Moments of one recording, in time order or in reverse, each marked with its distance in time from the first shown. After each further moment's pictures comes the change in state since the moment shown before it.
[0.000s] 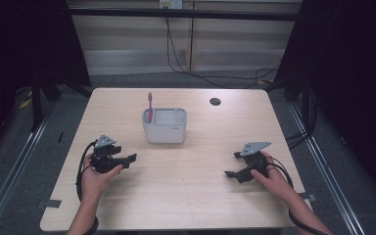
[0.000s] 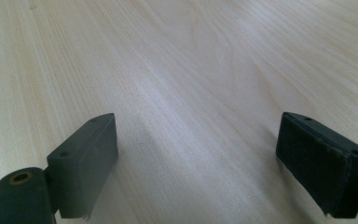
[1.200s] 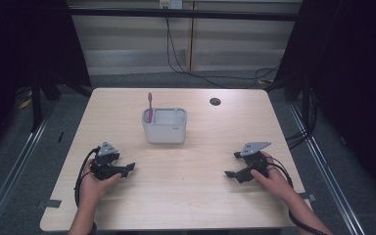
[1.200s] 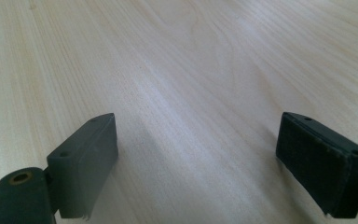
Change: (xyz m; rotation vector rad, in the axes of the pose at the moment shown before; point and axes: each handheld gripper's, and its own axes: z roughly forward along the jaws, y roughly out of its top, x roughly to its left) left arm 0.003 -0.023 0.008 0.071 0.011 0.090; right arm 0.000 0.000 0.000 0.000 0.000 -0.001
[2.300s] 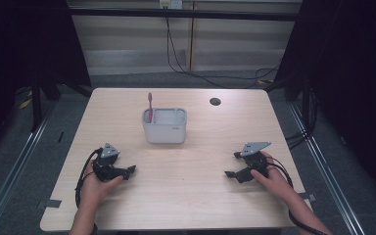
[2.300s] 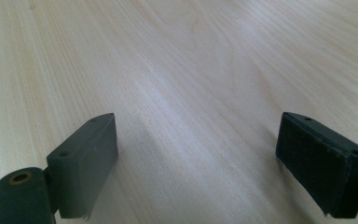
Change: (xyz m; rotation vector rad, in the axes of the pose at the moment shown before) left arm -0.002 -0.002 0.004 0.027 0.024 0.052; right arm 0.000 0.000 0.000 0.001 0.000 -0.002
